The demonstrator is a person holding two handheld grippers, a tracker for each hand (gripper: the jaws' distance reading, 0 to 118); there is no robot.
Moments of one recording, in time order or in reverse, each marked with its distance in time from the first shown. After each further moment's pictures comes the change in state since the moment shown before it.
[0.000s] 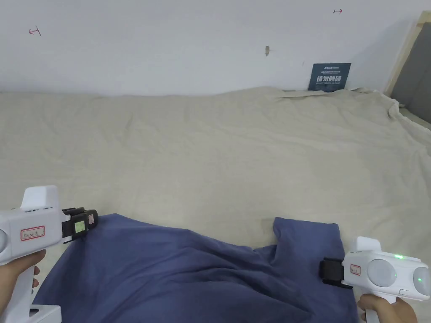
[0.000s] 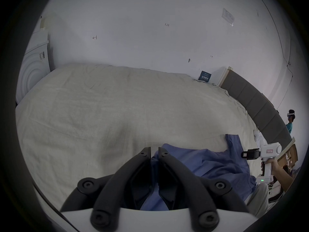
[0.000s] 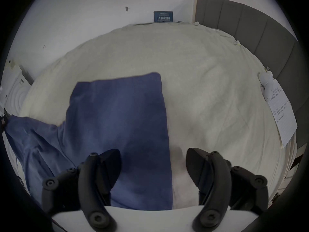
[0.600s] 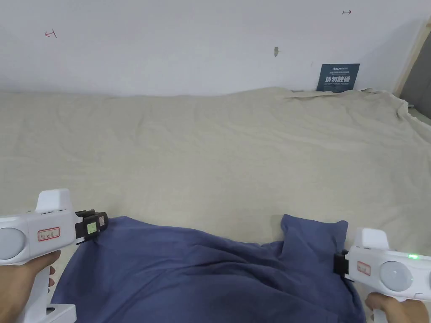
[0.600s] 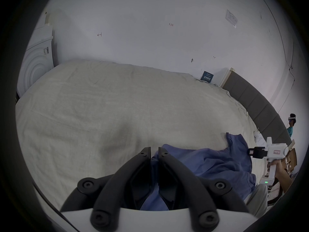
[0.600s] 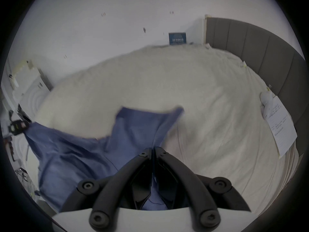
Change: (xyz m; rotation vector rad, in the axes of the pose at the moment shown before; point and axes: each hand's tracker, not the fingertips) left arm -0.008 -0.012 0.010 0.001 0.016 0.031; right arm -0.028 -0.008 0.077 0.159 0.124 0.049
